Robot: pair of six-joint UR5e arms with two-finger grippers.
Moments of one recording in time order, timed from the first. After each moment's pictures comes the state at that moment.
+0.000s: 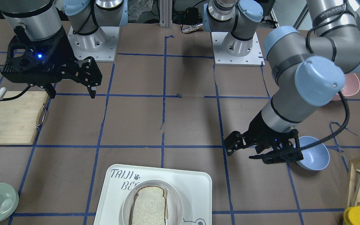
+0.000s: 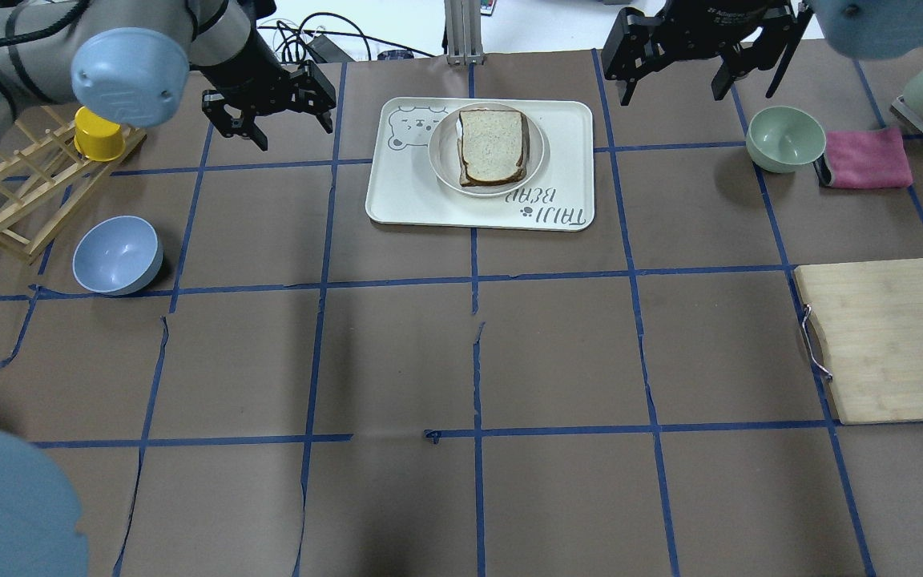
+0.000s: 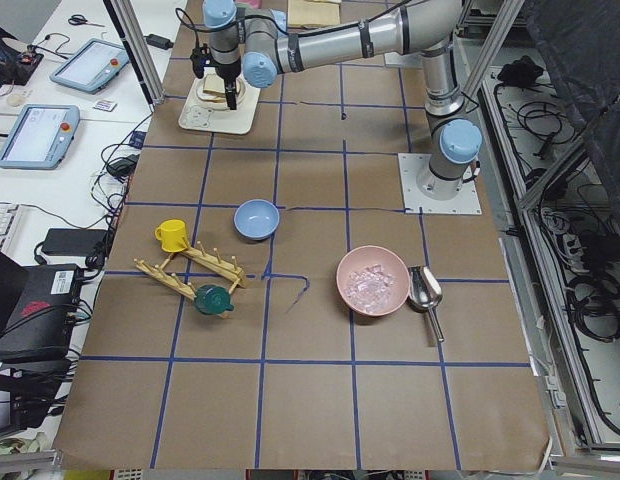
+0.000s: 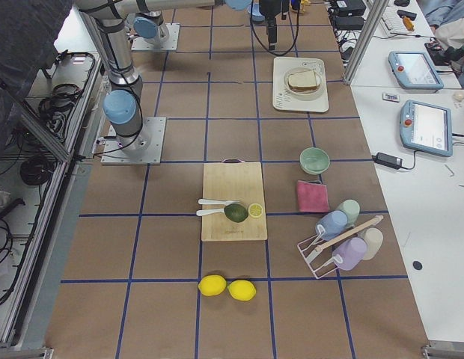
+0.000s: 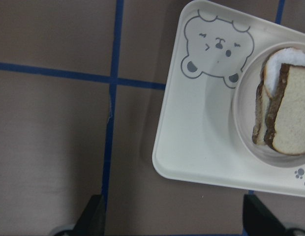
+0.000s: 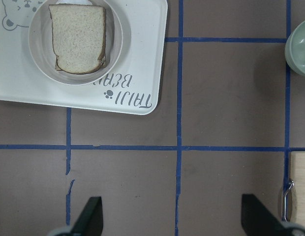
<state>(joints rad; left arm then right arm) -1.53 -1.88 -1.47 -1.28 1.44 -0.09 1.63 -1.45 1.38 -1.64 -1.57 0.04</state>
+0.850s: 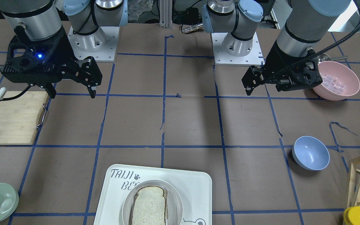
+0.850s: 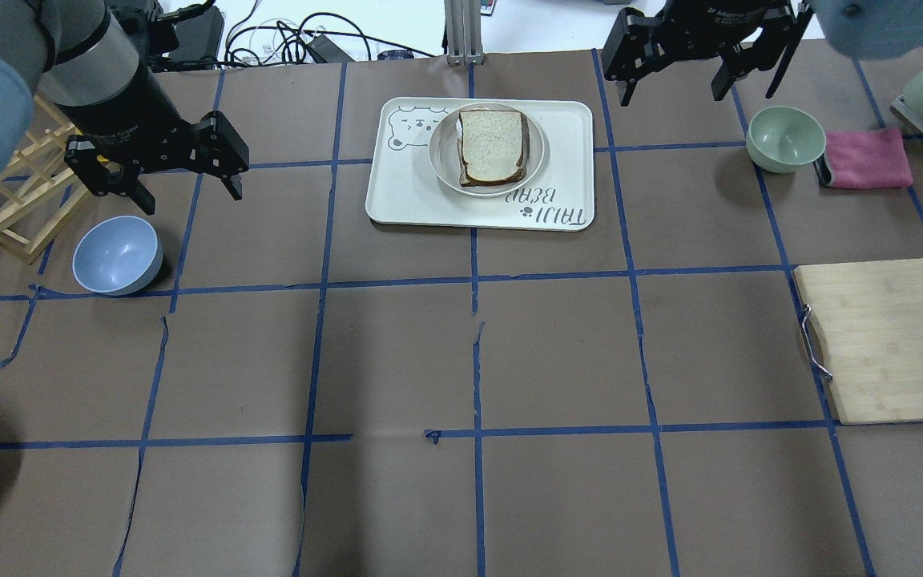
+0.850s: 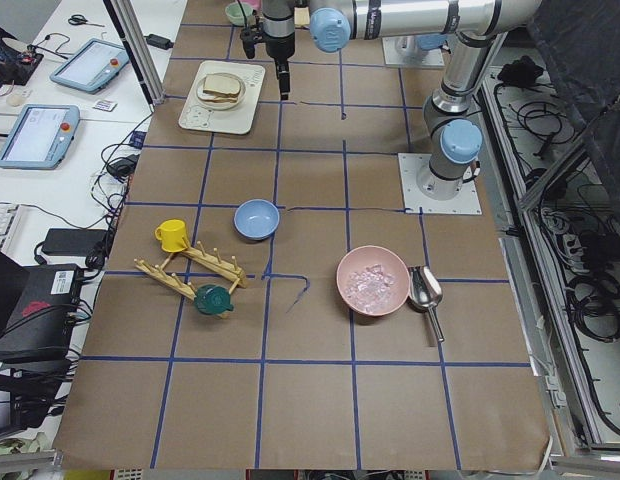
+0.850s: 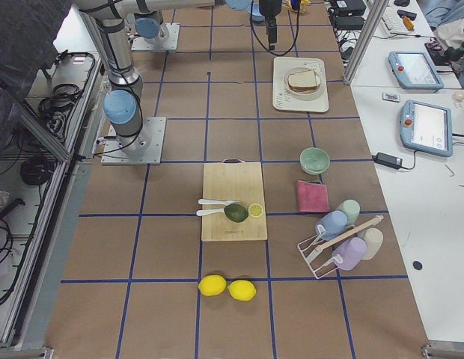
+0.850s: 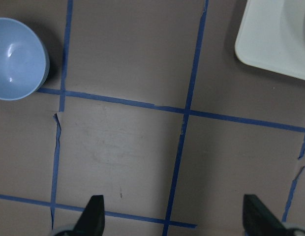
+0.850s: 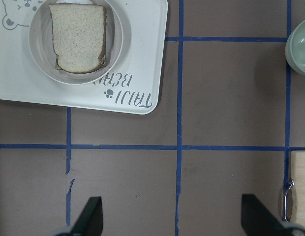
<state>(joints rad) -1.50 -1.59 -1.58 -1.56 1.58 -0.08 1.63 -1.45 1.38 -1.64 -1.57 0.04</state>
